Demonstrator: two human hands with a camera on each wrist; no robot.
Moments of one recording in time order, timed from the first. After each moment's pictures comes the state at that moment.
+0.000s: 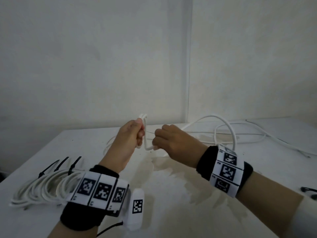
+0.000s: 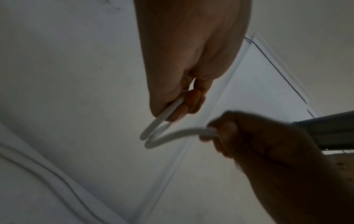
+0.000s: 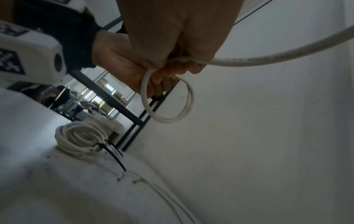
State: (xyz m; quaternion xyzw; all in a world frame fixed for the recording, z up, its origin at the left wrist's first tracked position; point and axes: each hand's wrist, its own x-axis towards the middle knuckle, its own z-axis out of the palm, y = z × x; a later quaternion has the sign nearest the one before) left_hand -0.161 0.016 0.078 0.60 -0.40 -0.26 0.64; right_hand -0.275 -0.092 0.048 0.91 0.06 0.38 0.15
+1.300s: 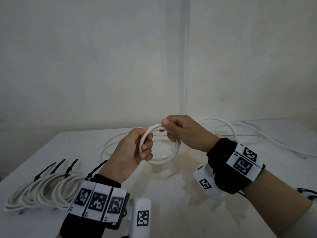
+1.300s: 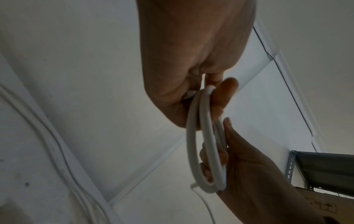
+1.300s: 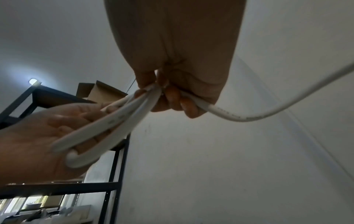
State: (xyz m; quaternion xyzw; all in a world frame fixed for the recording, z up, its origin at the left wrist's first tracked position) left_hand -0.175 0.023 0.080 0.50 -0.36 -0.46 0.64; right_hand -0.302 -0.091 0.088 0.85 -0.13 0.29 -0.42
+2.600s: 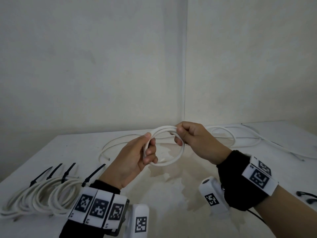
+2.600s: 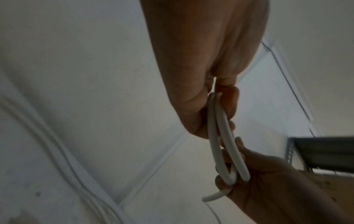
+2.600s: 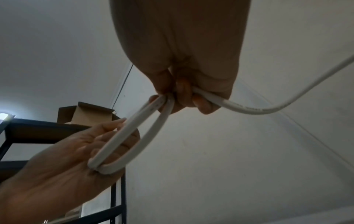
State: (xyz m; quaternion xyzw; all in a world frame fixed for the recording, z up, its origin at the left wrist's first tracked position) left_hand -0.181 0.020 0.072 0.49 -0.41 -0.45 0.63; right_hand -0.320 -0.096 0.074 0.80 -0.17 0.34 -0.47
